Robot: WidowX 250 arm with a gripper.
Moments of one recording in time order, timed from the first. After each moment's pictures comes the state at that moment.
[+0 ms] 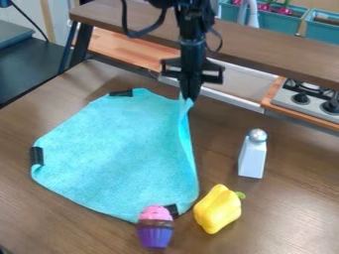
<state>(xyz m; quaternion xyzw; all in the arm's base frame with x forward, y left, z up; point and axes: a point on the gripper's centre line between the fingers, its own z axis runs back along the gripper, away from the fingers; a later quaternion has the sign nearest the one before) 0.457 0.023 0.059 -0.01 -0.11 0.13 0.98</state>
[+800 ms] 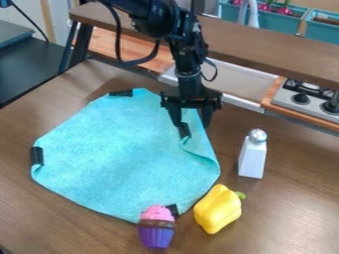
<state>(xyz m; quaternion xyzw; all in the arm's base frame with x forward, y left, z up) 0.446 0.015 0.026 -0.05 -0.12 0.18 0.97</state>
